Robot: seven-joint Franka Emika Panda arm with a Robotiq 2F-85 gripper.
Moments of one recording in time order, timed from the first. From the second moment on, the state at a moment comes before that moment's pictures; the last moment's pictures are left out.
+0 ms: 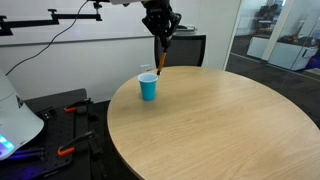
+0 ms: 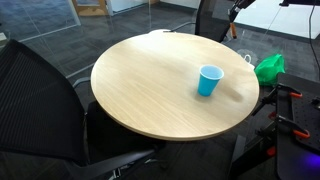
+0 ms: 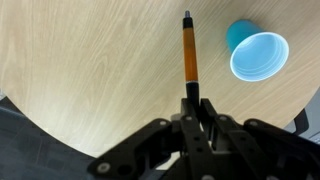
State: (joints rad) arm 0.00 -0.28 -0.20 -2.54 0.15 2.57 -0.74
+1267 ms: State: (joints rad) arm -0.11 0.41 -0.12 -1.91 0.20 2.39 -0.36
